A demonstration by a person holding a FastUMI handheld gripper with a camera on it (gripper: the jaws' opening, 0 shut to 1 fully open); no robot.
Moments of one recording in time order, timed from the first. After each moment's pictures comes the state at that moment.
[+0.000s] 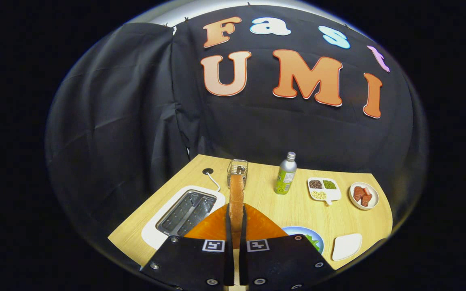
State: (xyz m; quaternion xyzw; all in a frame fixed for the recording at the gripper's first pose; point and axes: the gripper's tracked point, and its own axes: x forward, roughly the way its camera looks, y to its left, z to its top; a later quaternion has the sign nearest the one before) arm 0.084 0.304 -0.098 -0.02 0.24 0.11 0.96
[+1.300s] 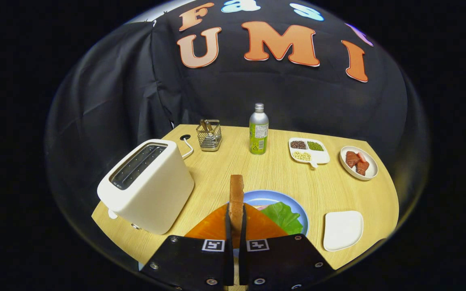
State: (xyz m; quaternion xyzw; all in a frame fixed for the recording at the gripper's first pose) arm 0.053 0.208 -0.203 0.00 0.33 0.11 0.94
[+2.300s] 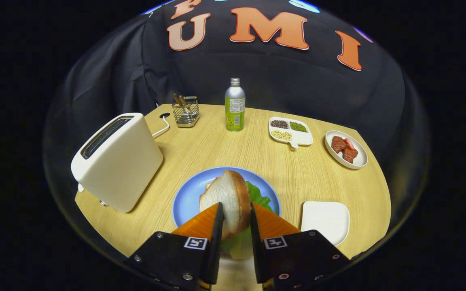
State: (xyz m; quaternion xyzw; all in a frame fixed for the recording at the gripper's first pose) arm 0.050 0.134 -0.248 -0.04 0.38 0.07 0.92
